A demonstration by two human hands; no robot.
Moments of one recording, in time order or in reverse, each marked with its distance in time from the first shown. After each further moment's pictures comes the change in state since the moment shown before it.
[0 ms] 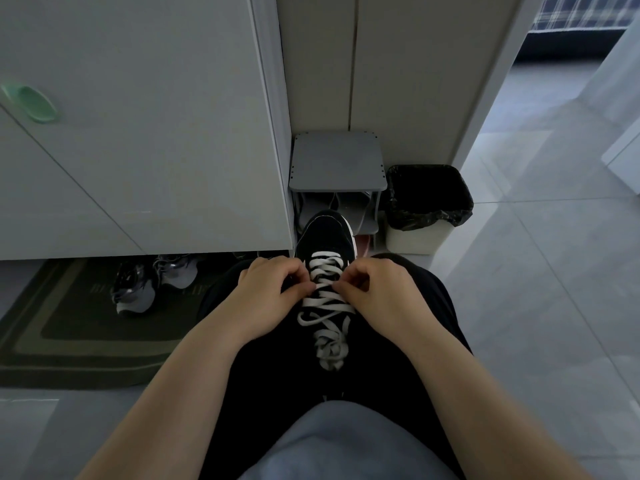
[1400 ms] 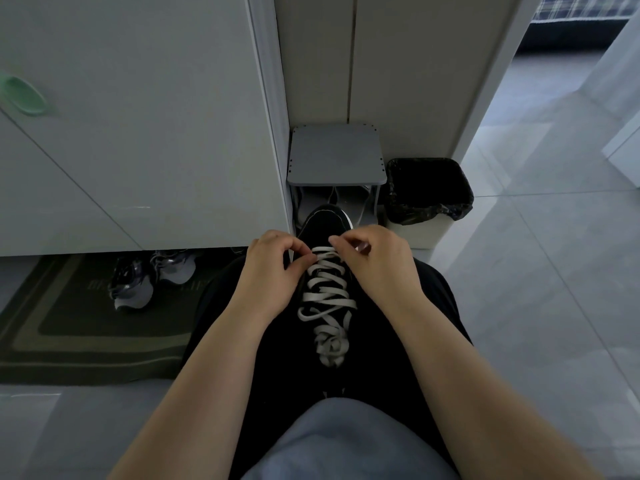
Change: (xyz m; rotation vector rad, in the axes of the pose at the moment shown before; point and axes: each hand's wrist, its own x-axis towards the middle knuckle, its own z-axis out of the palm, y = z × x) left_hand 0.024 -0.007 0.018 -0.151 0.272 -0.018; right_hand 0.030 0.002 0.007 0.020 0.235 -0.076
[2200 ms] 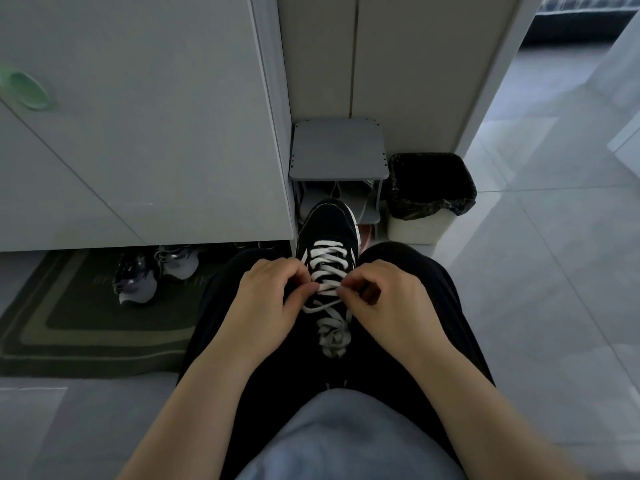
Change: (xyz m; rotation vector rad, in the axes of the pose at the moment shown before) left_hand -0.048 0.006 -0.011 0.138 -0.028 0.183; right_hand -0.058 0.000 -0.012 0.007 -0.088 -0.048
